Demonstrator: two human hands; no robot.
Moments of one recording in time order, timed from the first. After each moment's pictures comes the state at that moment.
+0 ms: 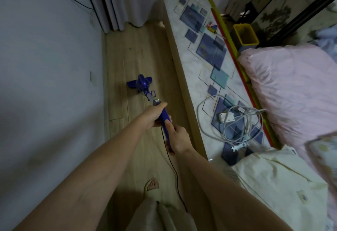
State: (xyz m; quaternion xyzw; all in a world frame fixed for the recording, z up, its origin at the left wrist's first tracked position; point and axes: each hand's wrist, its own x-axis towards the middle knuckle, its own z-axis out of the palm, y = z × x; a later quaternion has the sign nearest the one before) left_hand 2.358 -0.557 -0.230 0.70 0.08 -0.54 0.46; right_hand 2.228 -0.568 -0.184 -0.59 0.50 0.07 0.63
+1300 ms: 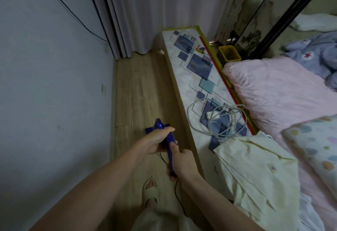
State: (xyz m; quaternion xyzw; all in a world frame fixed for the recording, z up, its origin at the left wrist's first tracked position) left_hand 2.134 -0.462 -0.149 0.67 0.05 -0.59 0.45; right_hand 2.001 -0.472 -0.083 -0.53 0.51 0.03 0.67
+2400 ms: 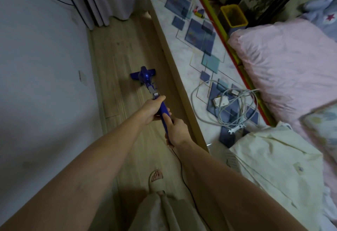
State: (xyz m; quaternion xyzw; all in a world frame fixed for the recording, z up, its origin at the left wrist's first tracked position) left_hand 2.331 -0.567 -0.234 0.70 0.05 -0.56 0.44; right_hand 2.207 -0.573 -0.201 -0.59 0.52 0.07 0.61
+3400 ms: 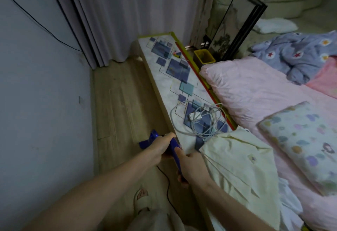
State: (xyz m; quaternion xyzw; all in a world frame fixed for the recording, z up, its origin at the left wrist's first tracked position) left_hand 2.087 -0.490 -0.151 0.65 0.02 -0.59 0.48; right_hand 1.962 -0.494 -0.075 -0.57 0.58 -0.01 0.58
